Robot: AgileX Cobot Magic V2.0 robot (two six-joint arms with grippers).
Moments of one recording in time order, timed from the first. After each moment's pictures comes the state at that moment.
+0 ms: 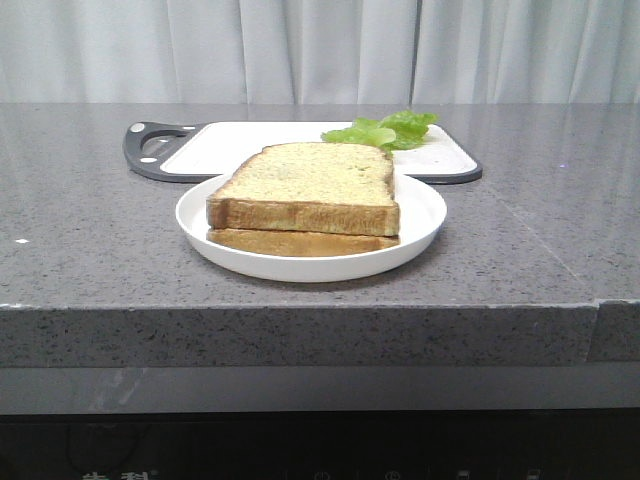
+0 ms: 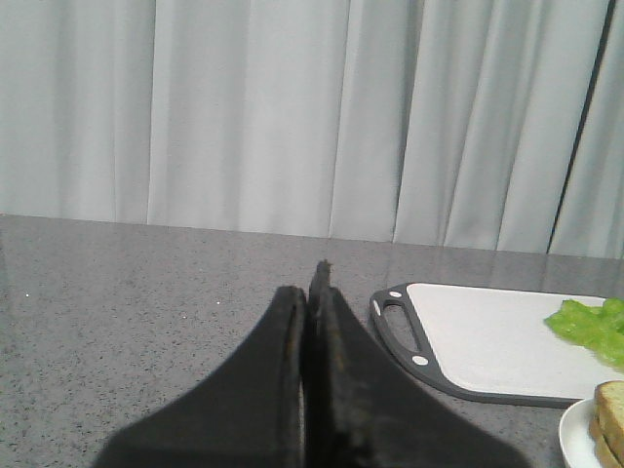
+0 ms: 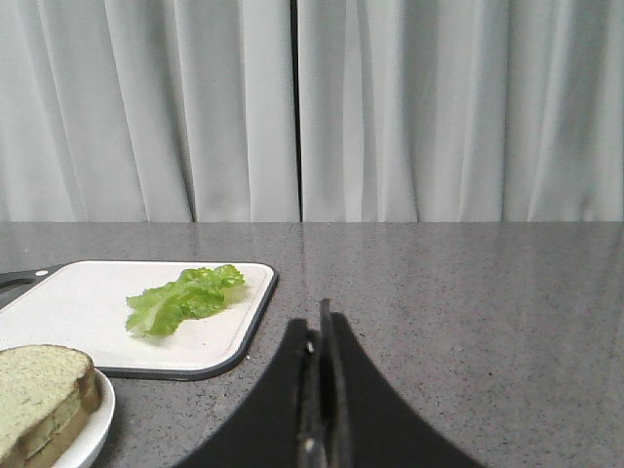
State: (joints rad) left arm -0.02 0.10 -0.42 -0.07 0.34 -0.02; right arm 0.06 0.11 -0.39 0.04 0.27 0.05
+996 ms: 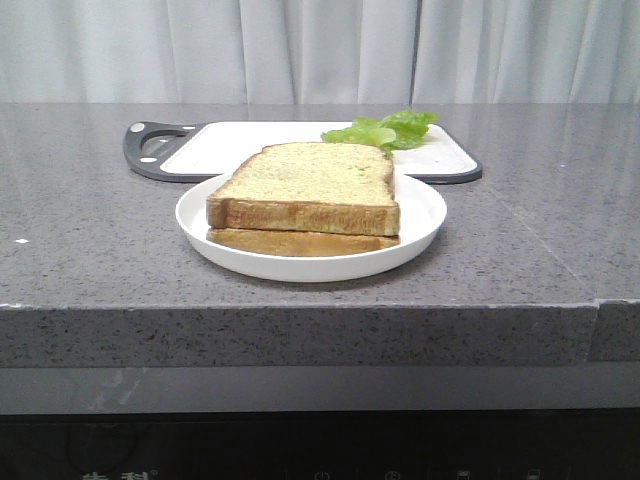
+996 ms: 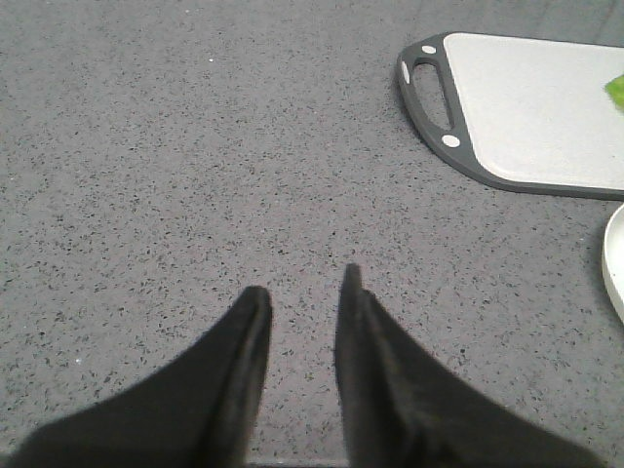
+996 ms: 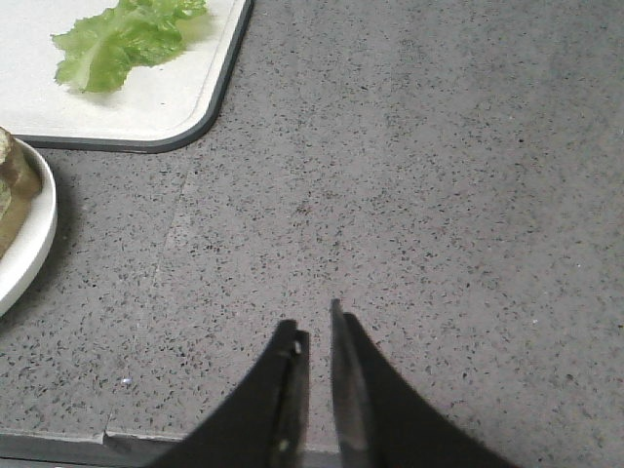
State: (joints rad) left arm -0.02 0.55 -0.62 -0.07 0.62 -0.02; right arm 0.06 0.60 -0.59 0.05 0.56 0.05
